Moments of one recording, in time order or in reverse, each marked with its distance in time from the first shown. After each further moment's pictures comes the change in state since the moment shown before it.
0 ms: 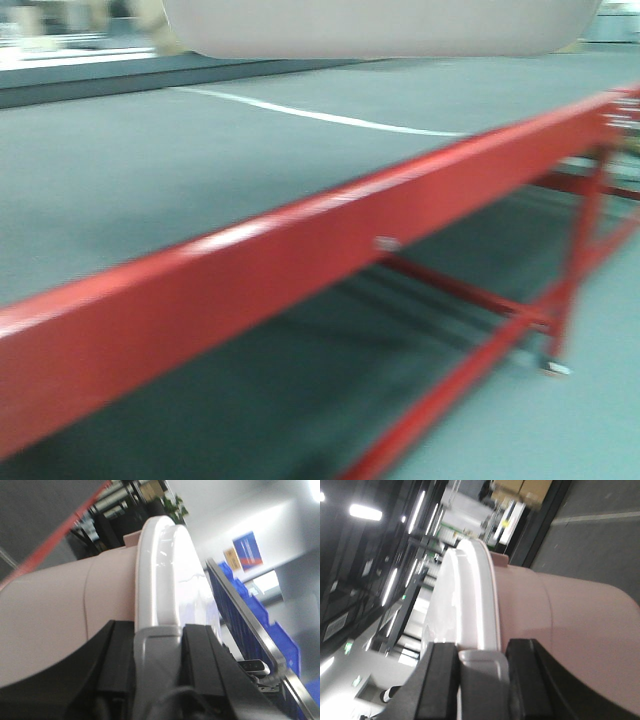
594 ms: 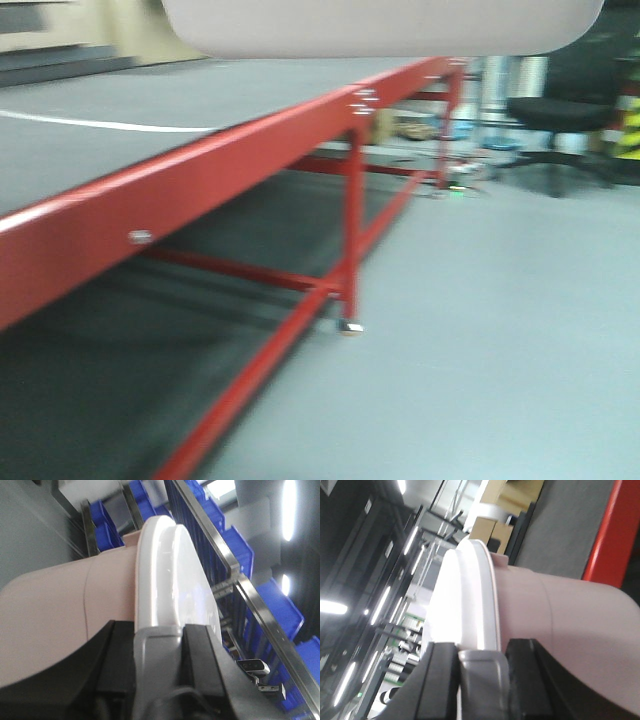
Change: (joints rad) left arm 0.000 0.000 0.000 0.000 0.000 -0.001; right arm 0.000 0.000 0.000 0.002 -0.004 0.000
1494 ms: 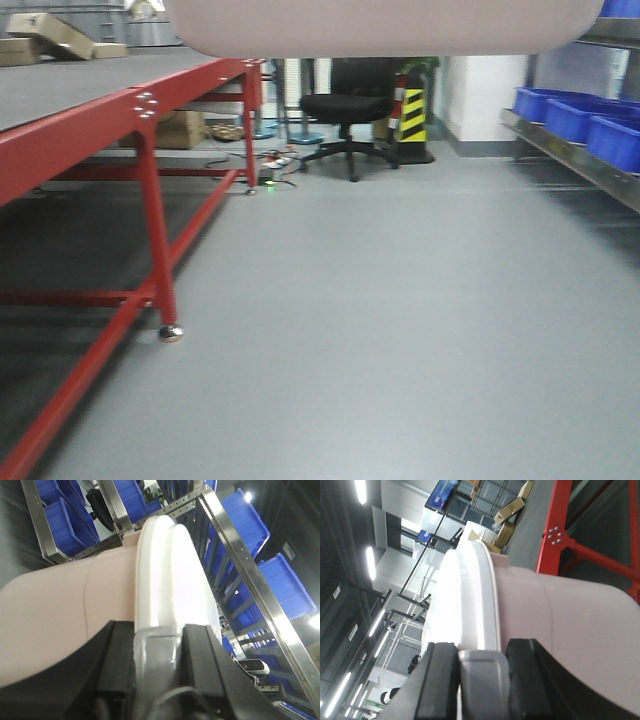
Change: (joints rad) left arm 0.000 0.000 0.000 0.000 0.000 -0.002; right arm 0.000 0.000 0.000 0.002 0.000 0.000
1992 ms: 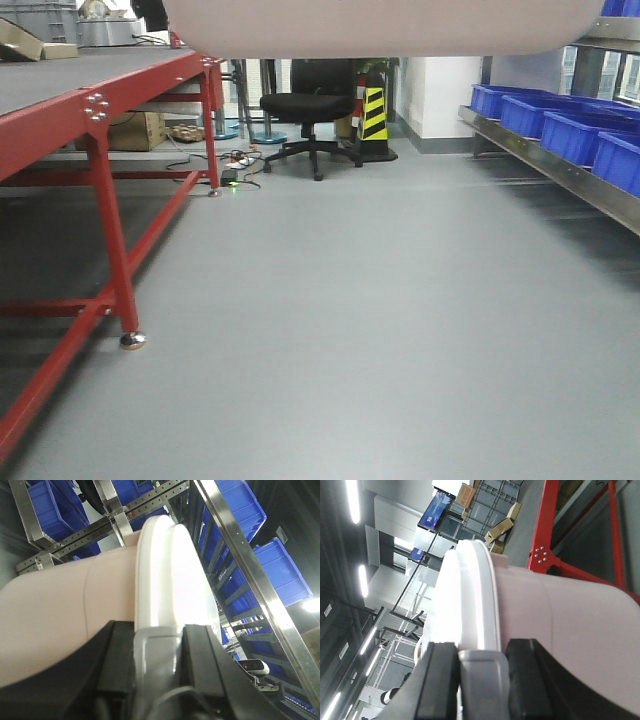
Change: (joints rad) left arm 0.000 0.000 0.000 0.000 0.000 0.000; right arm 0.000 0.000 0.000 0.000 0.000 0.000
